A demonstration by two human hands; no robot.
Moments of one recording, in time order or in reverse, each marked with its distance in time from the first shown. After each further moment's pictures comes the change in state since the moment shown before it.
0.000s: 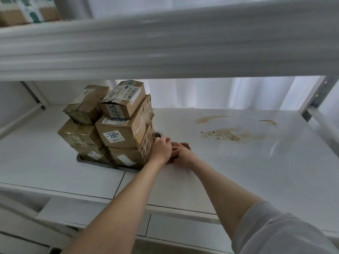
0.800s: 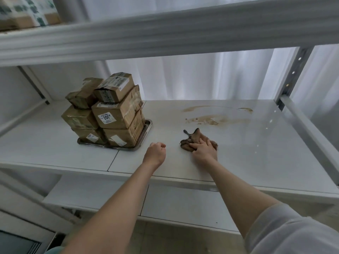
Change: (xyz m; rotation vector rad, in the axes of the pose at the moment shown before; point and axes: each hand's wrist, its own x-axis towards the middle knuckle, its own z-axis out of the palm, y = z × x) left_hand -0.108 0.011 0.026 0.077 -0.094 -0.020; right_hand -0.151 0.033 -0.017 0.021 0.213 0.531
